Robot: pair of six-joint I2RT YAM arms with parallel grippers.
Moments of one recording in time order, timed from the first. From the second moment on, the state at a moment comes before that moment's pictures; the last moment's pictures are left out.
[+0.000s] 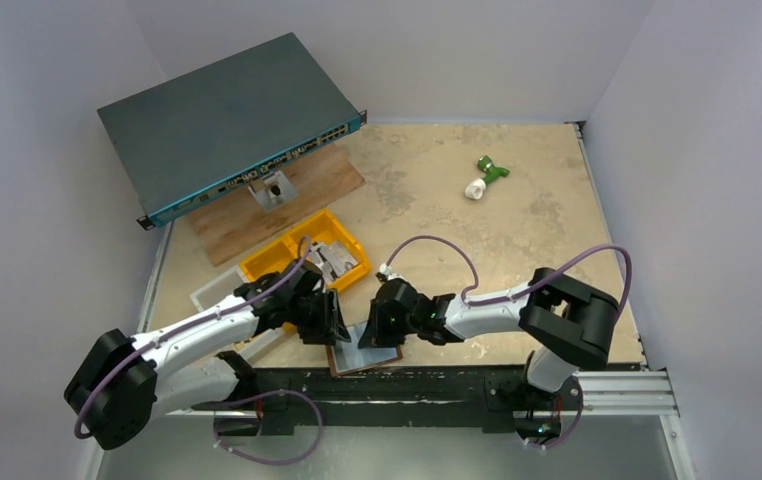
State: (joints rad) left arm -0.71 1.06 0.48 -0.47 0.30 -0.89; right arm 1.14 1.64 0.66 0.14 -0.08 1.11
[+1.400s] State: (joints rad) left arm -0.77 1.20 0.46 -0.31 0.25 -0.97; right arm 1.11 1.59 0.63 0.15 -0.12 1.10
